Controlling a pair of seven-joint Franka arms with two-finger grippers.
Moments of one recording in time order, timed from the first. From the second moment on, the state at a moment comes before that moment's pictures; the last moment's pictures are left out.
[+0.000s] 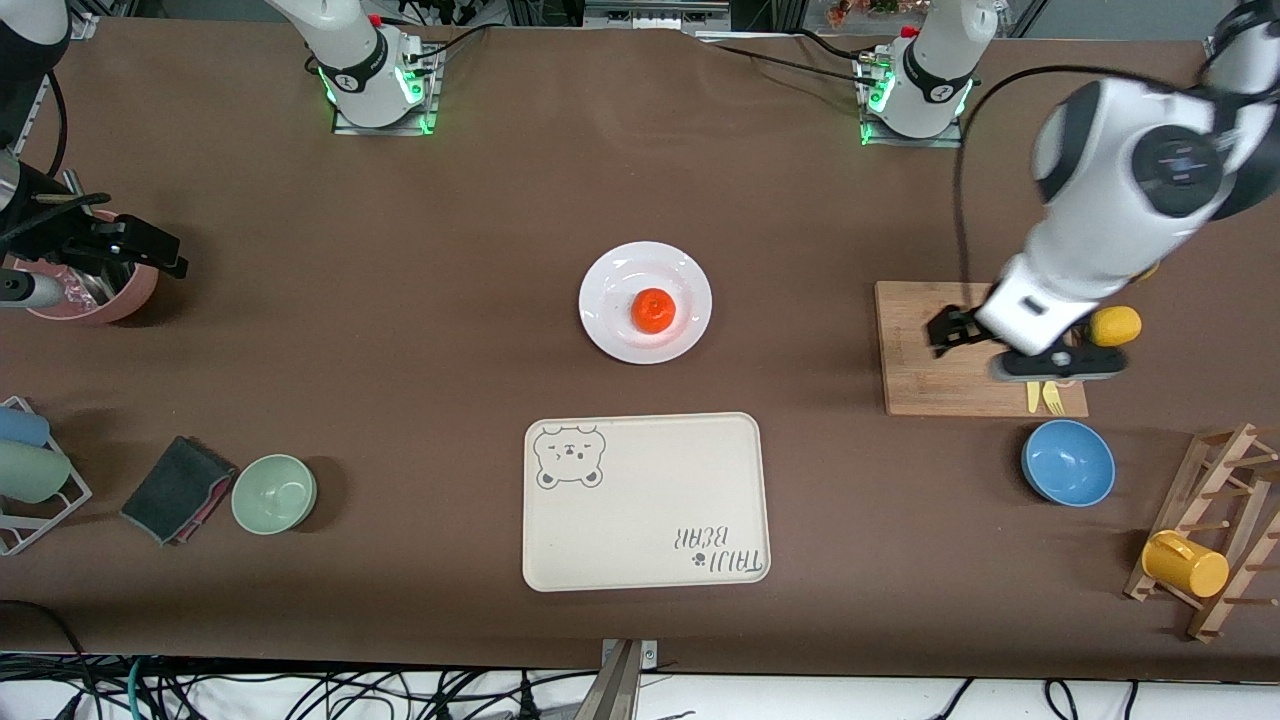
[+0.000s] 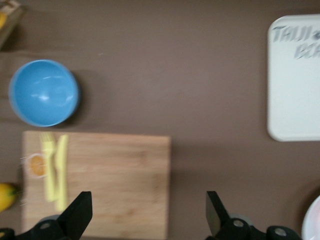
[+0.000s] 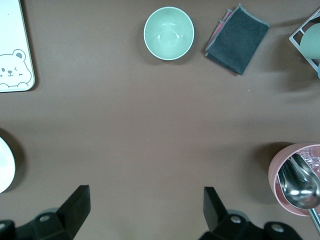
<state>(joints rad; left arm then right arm) 0.00 0.11 -0.13 -1.85 0.07 1.96 -0.19 0.12 0.09 -0.14 -1.56 0.02 1.59 0.00</state>
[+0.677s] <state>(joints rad) 0.00 -0.04 -0.03 -1.80 0.01 1.70 -0.12 0.20 0.15 -0.12 -1.57 0.03 1.57 -0.01</state>
